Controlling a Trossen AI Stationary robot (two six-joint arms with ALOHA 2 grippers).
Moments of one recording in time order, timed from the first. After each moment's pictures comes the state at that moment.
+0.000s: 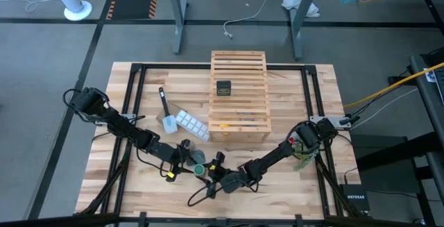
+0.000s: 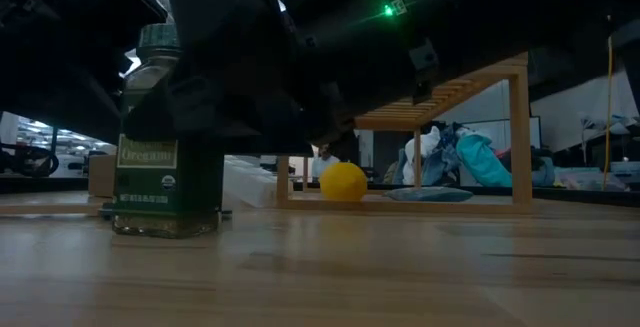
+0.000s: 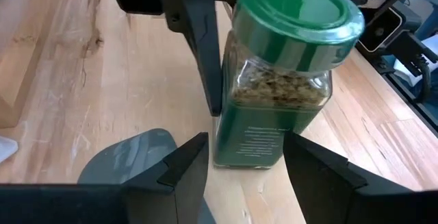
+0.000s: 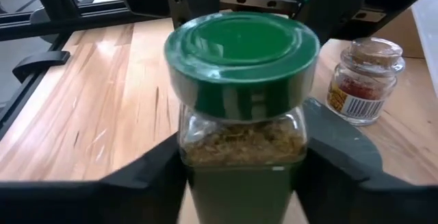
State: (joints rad) left arm -0.50 1.55 0.39 0.64 -0.13 -0.24; right arm 0.50 2.31 1.36 0.54 0.64 0.36
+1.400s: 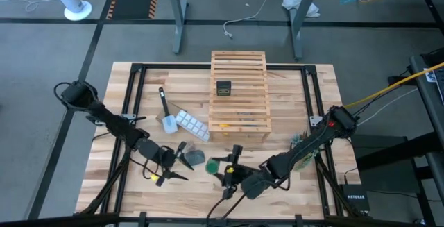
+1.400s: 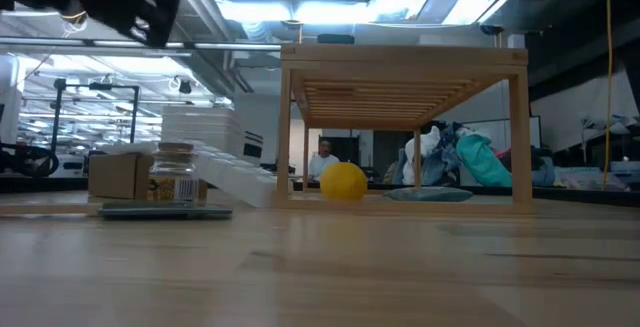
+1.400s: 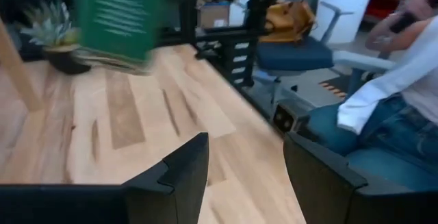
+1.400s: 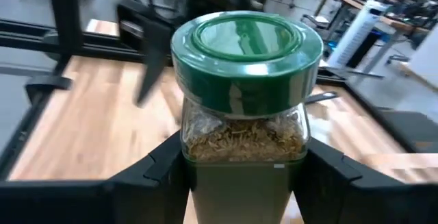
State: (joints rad) left arm -0.60 1.33 0.39 0.74 -0.13 -0.07; right arm 0.61 1.87 1.35 0.07 0.84 0.09
